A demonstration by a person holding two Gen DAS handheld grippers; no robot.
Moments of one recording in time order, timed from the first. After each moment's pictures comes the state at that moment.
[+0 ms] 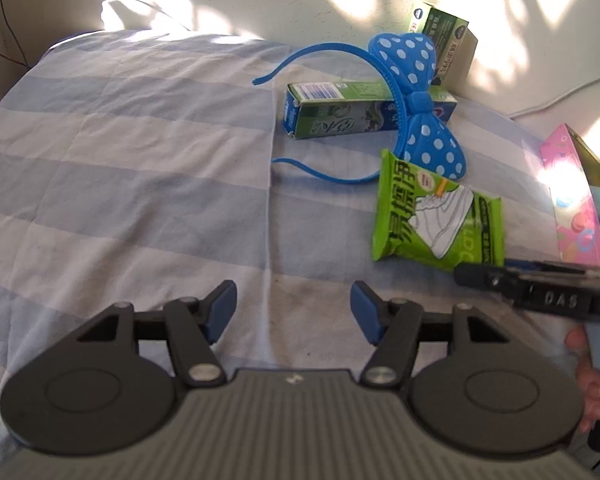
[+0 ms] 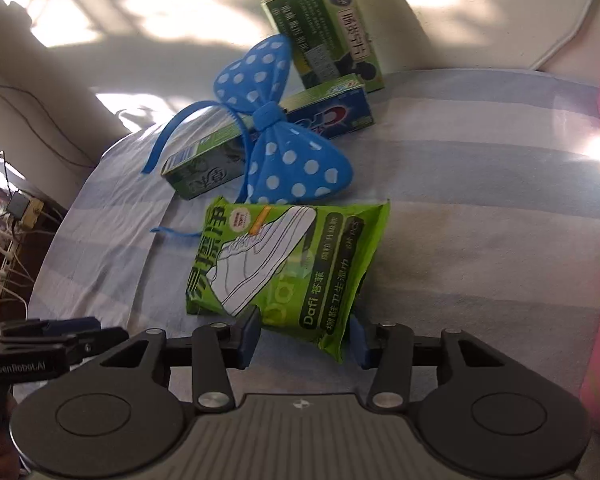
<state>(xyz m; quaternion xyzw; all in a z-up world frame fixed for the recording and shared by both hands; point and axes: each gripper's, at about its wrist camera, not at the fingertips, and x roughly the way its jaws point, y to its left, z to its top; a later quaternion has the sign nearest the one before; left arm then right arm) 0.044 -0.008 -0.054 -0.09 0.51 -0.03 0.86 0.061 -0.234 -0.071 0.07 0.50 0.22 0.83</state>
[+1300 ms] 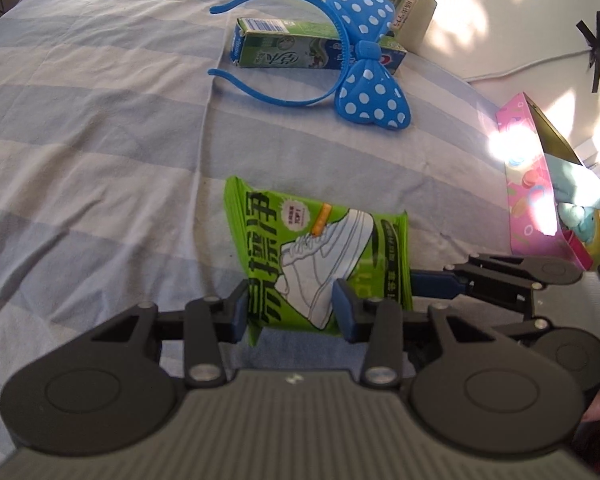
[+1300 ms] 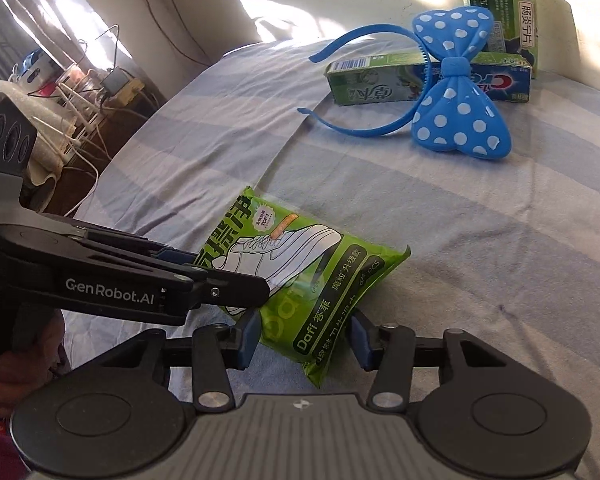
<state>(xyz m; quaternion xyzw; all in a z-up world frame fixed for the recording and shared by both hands) 0.008 -0.039 -0.053 -0.13 0.54 -0.07 0.83 0.008 -0.204 -0.056 0.01 0.50 0.36 0.79</state>
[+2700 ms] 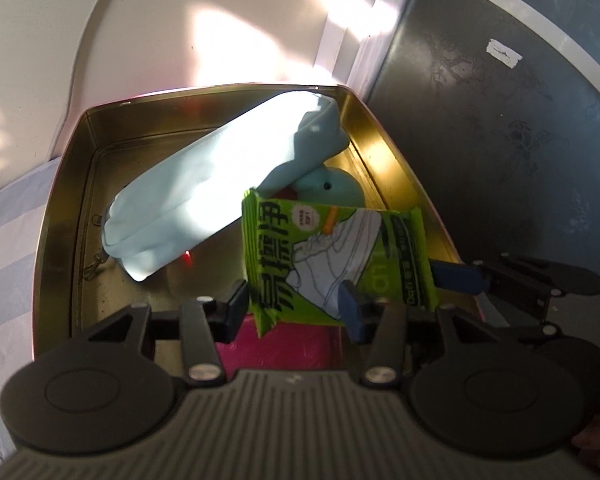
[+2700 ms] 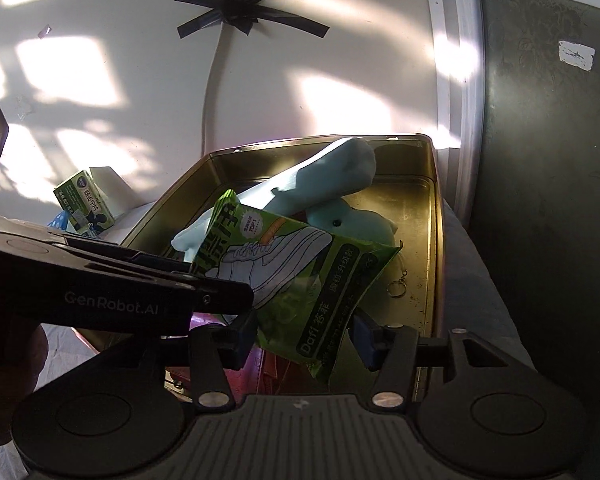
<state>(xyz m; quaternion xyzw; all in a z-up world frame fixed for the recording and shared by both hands) 0.069 -0.452 -0.021 0.07 0.46 -0.32 0.82 -0.045 -0.594 -0.028 0.13 0.38 0.00 0.92</state>
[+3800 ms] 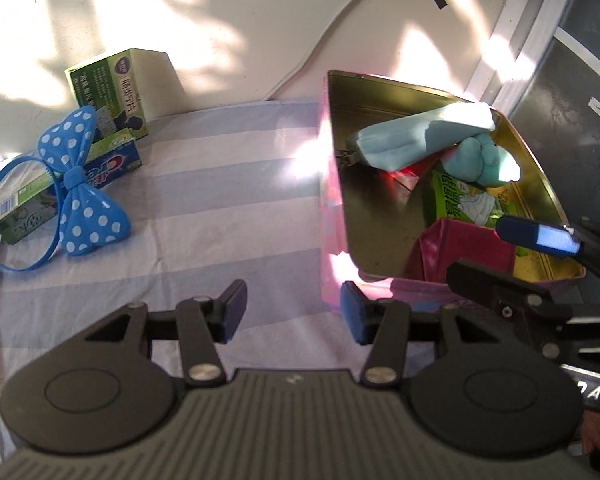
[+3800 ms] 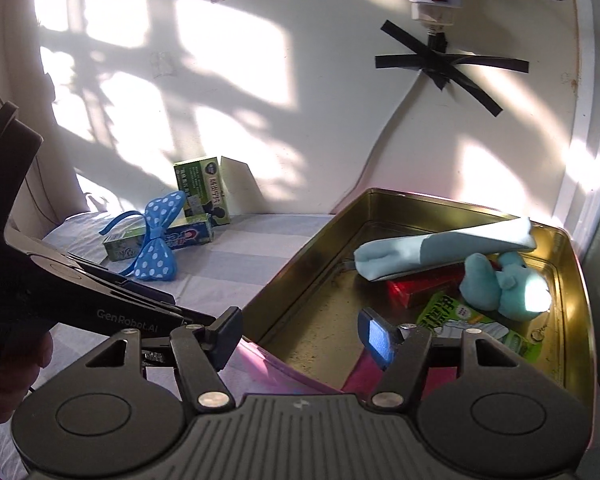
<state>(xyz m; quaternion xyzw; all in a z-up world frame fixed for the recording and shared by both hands) 0.026 -0.263 -0.013 0.03 0.46 -0.16 0.87 -0.054 -0.431 0.009 0.02 0.31 0.13 0.94</state>
